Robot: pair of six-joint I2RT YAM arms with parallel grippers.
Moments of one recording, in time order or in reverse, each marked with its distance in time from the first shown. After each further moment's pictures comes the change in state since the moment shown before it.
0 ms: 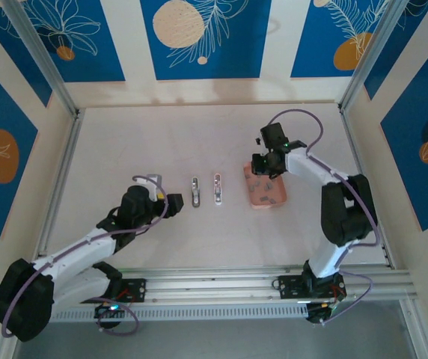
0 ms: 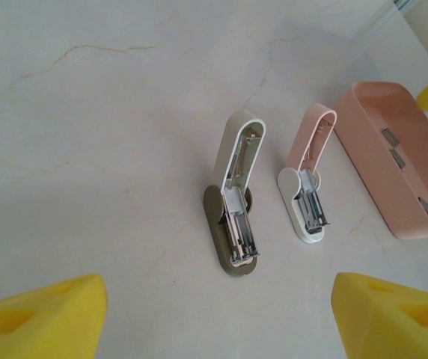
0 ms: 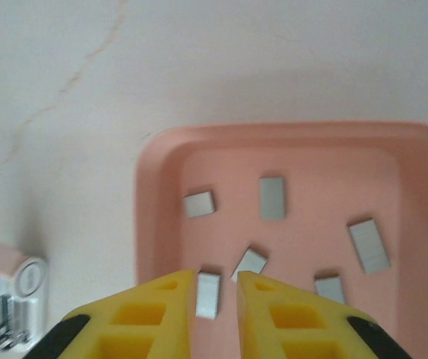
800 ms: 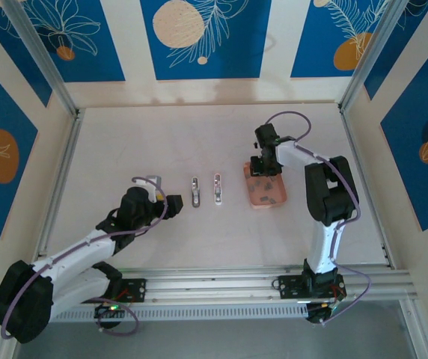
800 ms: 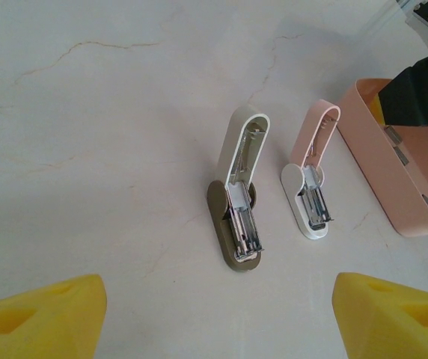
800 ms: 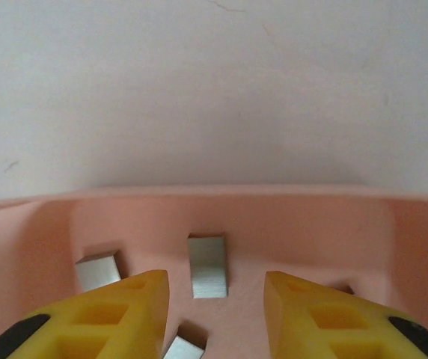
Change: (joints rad) left arm 0.000 -0.011 -0.011 0.000 -0.003 0.002; right arm -0.036 0.267 0.145 -0.053 0.077 -0.060
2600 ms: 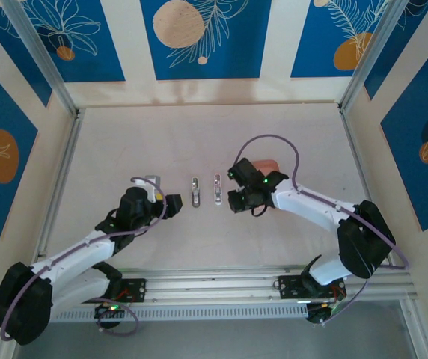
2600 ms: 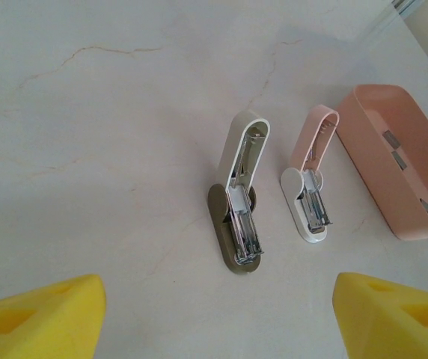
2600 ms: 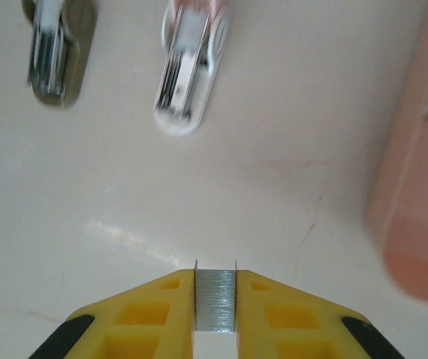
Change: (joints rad) left arm 0.005 -0.017 -0.007 -0.001 -0.004 -0.003; right arm 0.453 -0.484 -0.357 -0.034 -0.008 0.232
